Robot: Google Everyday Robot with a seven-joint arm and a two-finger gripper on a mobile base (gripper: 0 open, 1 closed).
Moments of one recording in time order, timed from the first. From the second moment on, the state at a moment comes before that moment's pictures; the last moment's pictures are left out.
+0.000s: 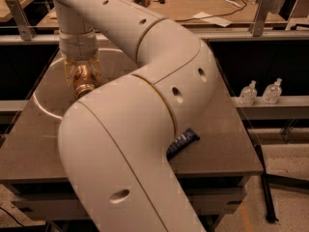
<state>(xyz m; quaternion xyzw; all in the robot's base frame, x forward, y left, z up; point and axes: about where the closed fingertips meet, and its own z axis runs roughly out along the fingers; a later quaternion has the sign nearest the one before) 0.638 0.187 0.855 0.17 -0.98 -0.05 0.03</state>
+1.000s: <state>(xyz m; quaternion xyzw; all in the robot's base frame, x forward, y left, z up) 0.609 0.064 0.899 0.01 -0.97 -0.21 0.09</state>
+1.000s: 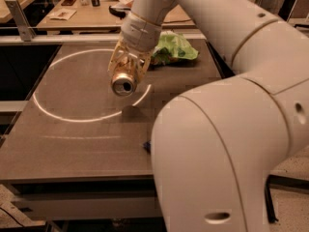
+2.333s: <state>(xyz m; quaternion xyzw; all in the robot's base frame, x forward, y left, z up) 0.611 0.034 0.885 -0.18 -0.90 -0.33 0.22</state>
